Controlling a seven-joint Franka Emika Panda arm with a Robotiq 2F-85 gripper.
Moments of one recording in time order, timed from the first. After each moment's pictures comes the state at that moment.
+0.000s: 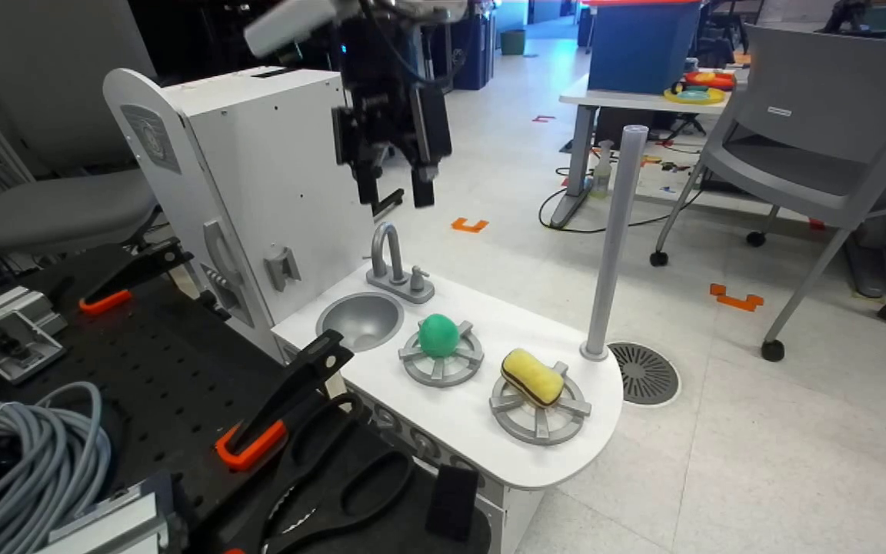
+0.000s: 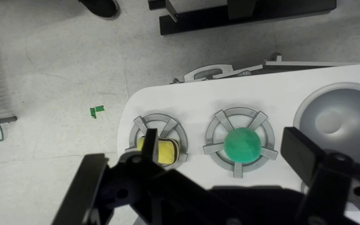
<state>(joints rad) 0.00 0.52 0.01 -2.06 -0.33 2.32 0.32</state>
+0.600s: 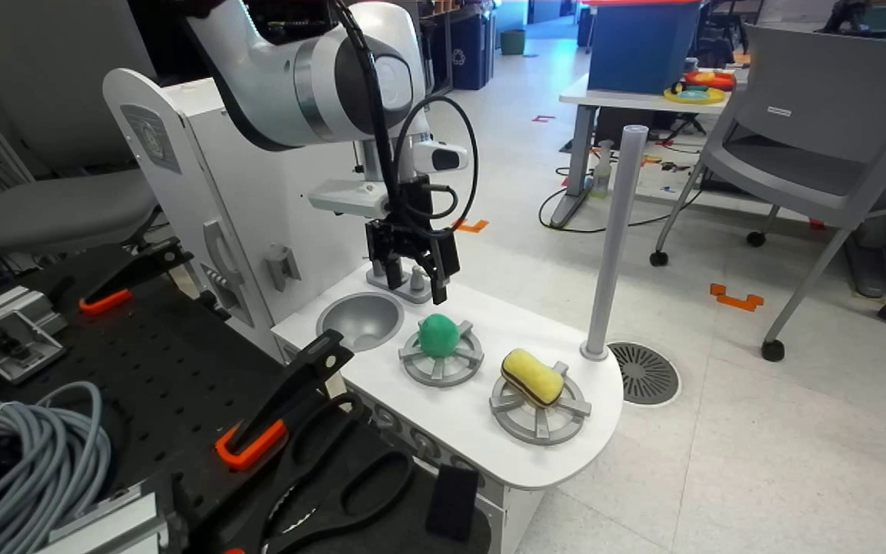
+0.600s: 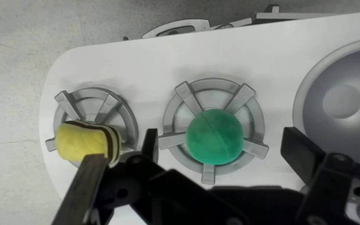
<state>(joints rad) 0.11 0.96 -0.07 -1.80 -0.26 2.59 0.33</state>
